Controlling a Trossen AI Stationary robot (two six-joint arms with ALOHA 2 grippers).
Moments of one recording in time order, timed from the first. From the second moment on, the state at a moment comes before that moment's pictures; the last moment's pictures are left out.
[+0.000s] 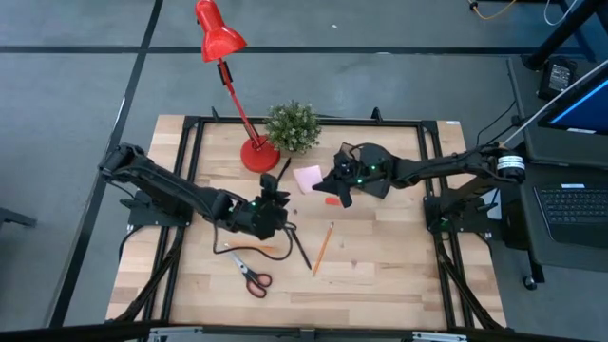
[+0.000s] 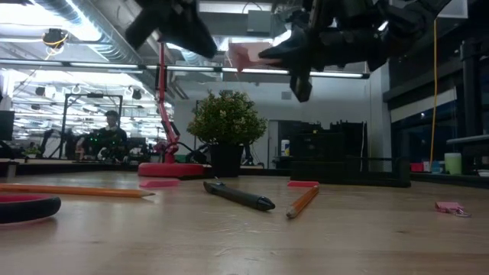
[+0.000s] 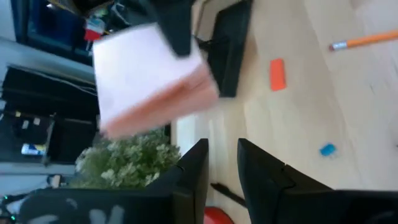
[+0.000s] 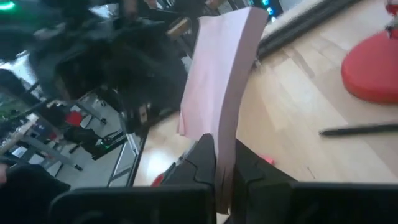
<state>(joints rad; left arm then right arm) -0.34 1.44 1.06 -0.44 -0.84 0.34 -0.18 1.46 0.71 0.56 -0.37 0.55</state>
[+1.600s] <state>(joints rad) -0.18 1.06 0.51 0.34 -0.48 0.30 -0.19 0.88 0.79 -0.92 0.02 0.32</state>
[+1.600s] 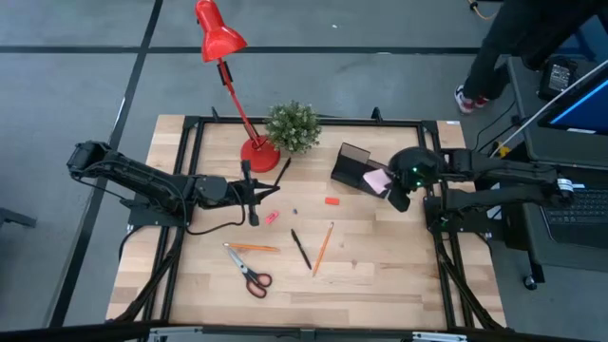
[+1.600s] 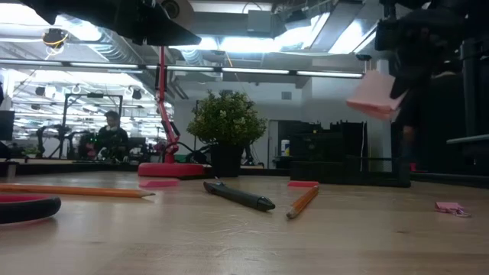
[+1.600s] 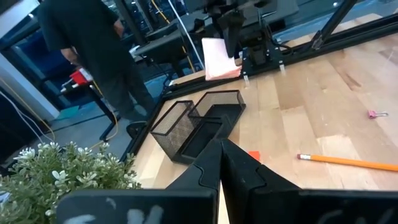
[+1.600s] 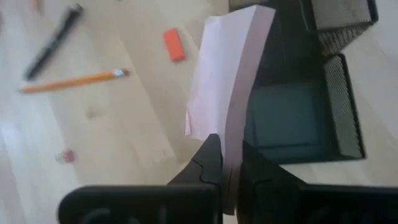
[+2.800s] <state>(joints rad) -0.18 1.06 0.51 0.34 -0.48 0.30 -0.54 1.22 0.79 -0.91 -0.18 -0.10</state>
